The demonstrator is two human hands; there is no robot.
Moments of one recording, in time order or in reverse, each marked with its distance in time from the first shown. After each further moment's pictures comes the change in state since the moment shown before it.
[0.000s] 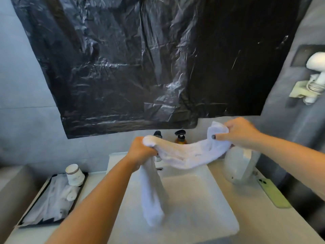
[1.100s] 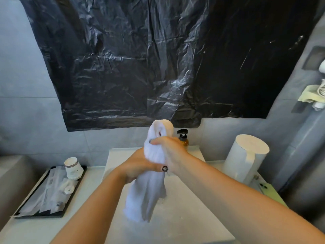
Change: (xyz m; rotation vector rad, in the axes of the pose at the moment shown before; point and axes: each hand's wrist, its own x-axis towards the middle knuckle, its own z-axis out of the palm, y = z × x) left_hand -0.033 -0.018 -0.009 -0.257 -0.415 0.054; right_hand -0.036 -0.143 0.135 1.138 -0.229 0.314
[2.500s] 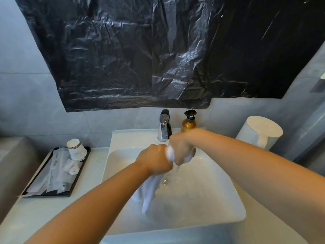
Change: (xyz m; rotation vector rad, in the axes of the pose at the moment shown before) left_hand 0.029 -0.045 0.022 1.107 0.084 -0.169; right_hand 0.069 0.014 -0.030 -1.943 -0.662 0.040
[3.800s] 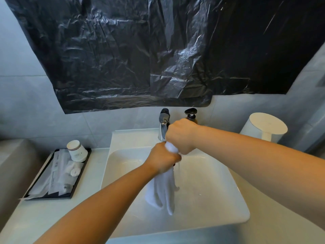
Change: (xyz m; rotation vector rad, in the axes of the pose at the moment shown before) left_hand 0.013 0.018 0.009 -0.567 0.059 -0.113; right_hand -0.022 -0.003 -0.013 -0.654 0.414 -0.149
